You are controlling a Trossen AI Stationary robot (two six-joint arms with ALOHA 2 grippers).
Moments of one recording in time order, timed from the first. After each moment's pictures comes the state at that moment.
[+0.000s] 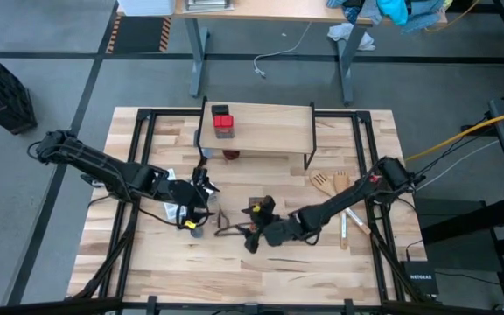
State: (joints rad) left arm -0.31 1.17 0.85 -0.41 -0.30 0.10; right arm 0.42 1.92 1.11 0.25 0.61 0.58
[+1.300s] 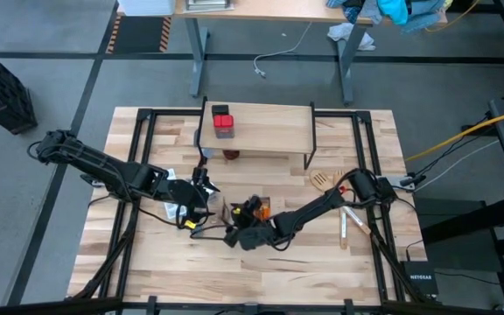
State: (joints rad) left arm -0.31 1.16 0.85 -0.41 -0.30 0.10; right arm 0.37 2.22 1.39 0.20 0.80 0.54
